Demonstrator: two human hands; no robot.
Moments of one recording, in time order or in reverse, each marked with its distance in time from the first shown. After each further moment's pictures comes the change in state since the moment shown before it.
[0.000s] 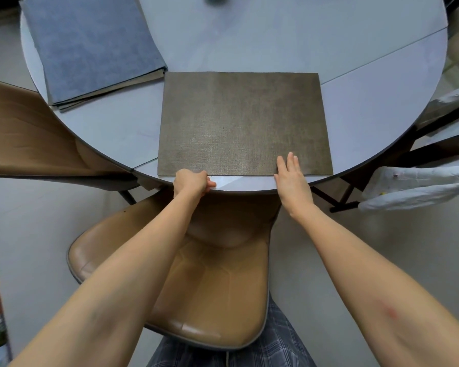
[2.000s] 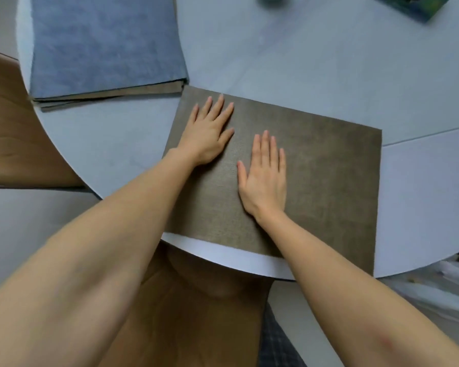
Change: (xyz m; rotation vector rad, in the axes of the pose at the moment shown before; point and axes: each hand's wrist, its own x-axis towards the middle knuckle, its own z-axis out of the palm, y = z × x) left_hand 0.156 0.145 0.003 0.900 0.057 0.861; right_hand 0.168 -0.097 0.012 -0.079 0.140 -0.212
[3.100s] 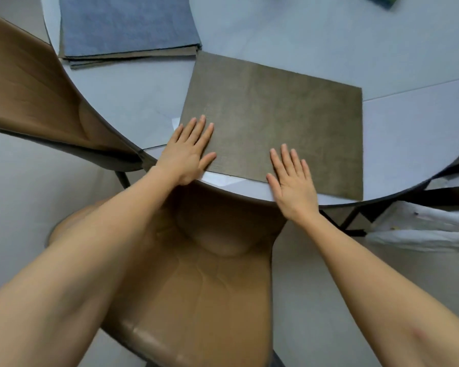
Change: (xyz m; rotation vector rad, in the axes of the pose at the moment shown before) left_hand -0.177 -0.033 0.030 0.205 -0.079 0.073; right_hand -0.148 0.042 0.000 -0.056 -0.124 -0.079
